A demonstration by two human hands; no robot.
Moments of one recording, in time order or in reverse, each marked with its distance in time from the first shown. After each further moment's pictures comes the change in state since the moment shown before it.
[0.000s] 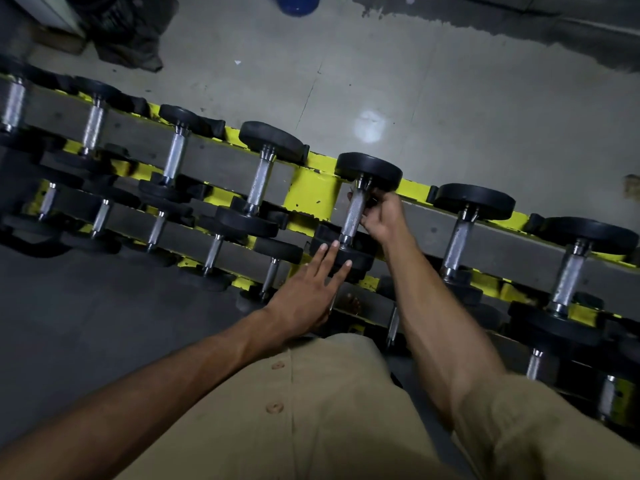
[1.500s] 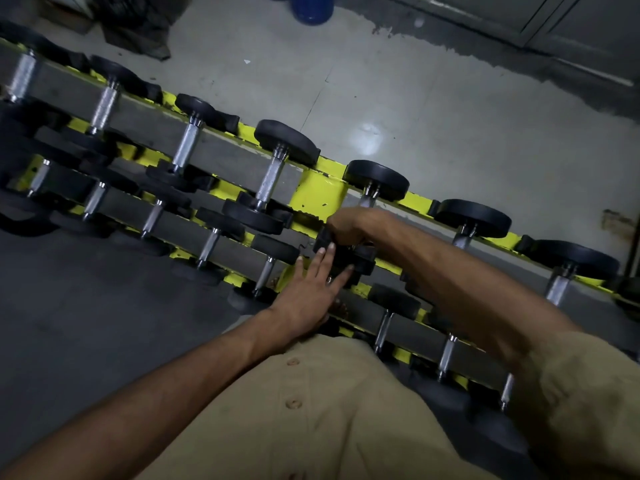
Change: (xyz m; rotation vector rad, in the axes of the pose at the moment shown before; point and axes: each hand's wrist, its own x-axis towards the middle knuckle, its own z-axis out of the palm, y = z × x) left_hand 0.005 0.000 0.020 -0.036 -0.013 -0.091; right_hand -0.065 0.002 0.078 -2.685 -0.634 -0.290
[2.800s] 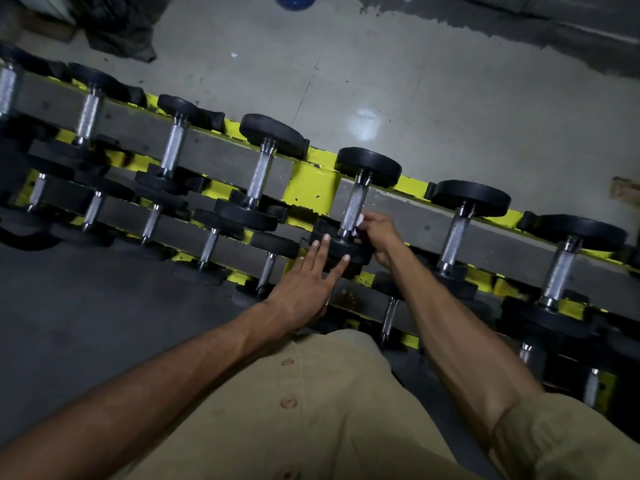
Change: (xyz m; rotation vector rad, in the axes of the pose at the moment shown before) left_hand -0.002 -0.006 -0.006 -0.041 -0.025 0.041; right_hand 0.000 0.018 0.104 1.943 0.509 0.414
